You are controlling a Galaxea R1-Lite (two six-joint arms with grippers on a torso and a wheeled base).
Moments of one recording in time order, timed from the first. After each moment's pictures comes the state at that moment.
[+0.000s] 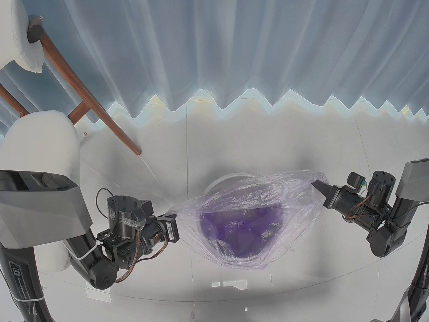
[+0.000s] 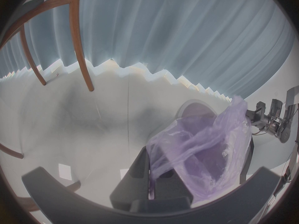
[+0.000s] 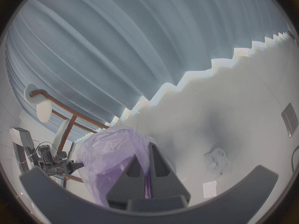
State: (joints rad) left arm -0.49 2.15 -0.49 -1.30 0.09 -0.30; right arm 0.15 2.14 -0.45 -1.55 0.39 0.43
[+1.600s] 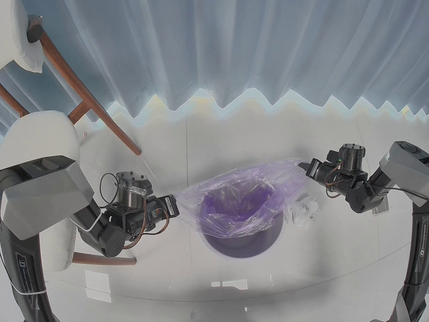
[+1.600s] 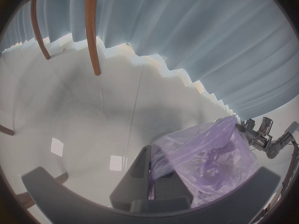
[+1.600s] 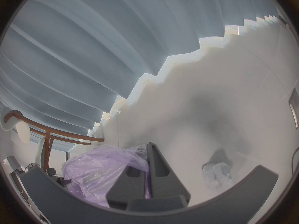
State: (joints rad) left arm -0.39 2.21 -0.81 -0.98 0.01 -0.50; right arm 0.12 2.33 -1.12 -0.92 0.34 0.52
